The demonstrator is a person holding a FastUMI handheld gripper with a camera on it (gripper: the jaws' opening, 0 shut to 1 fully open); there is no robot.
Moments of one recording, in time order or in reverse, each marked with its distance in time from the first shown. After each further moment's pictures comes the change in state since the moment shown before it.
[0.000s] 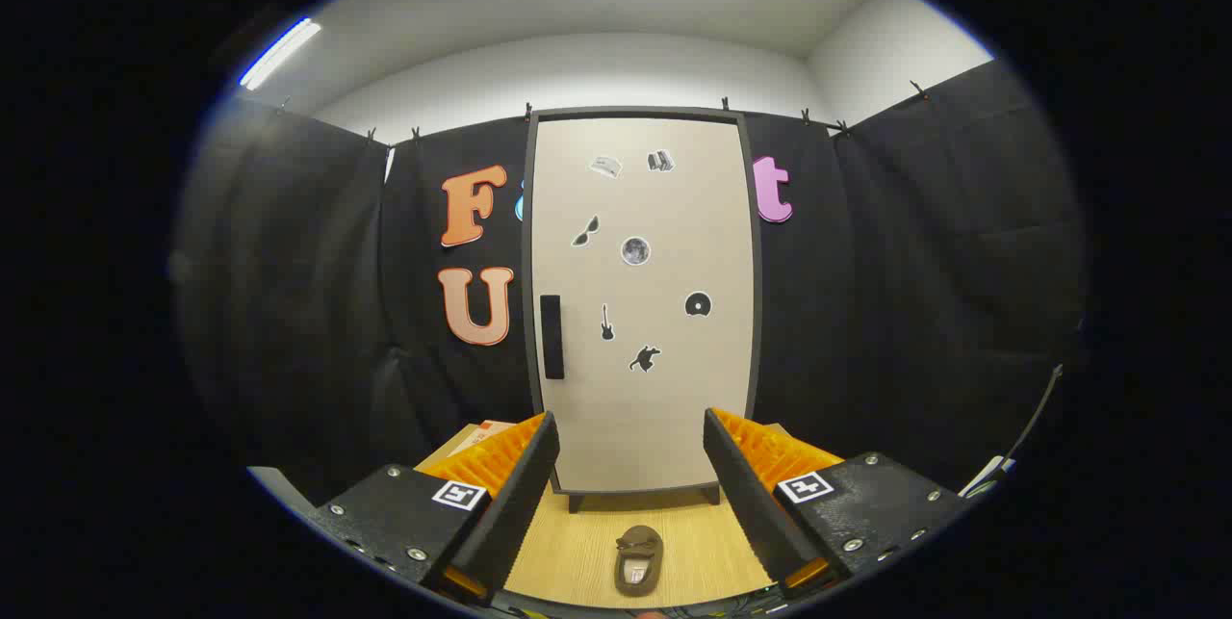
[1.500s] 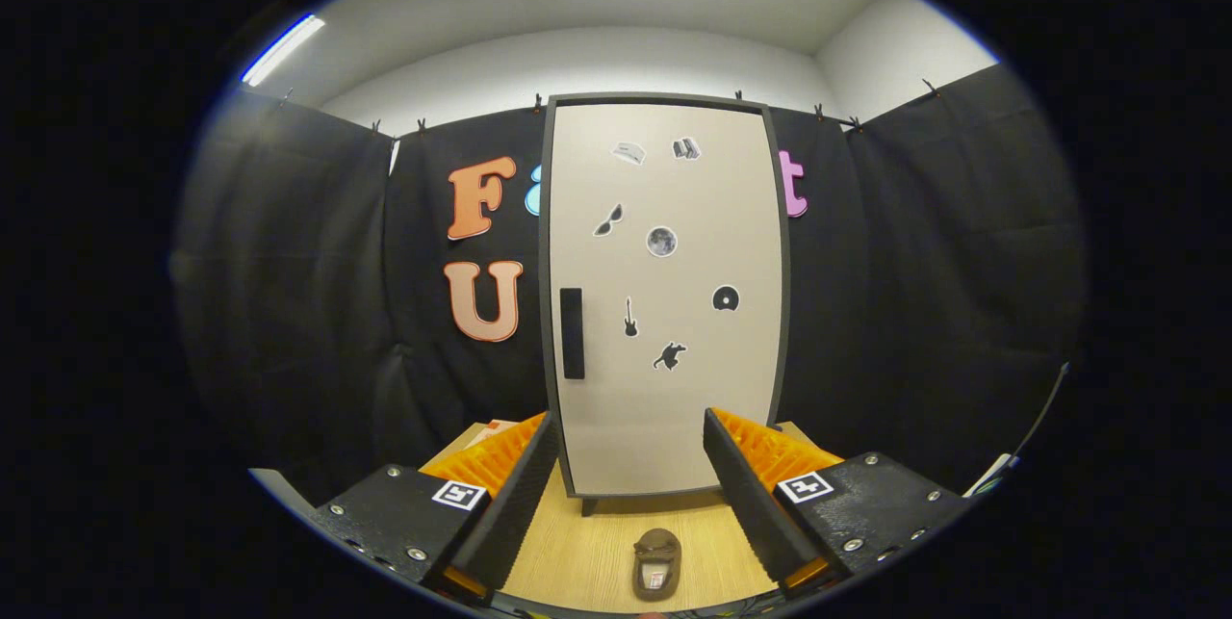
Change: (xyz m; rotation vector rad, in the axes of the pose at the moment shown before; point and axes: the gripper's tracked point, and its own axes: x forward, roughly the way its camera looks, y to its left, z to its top) arm 0.024 0.030 -0.006 -0.008 0.011 0.018
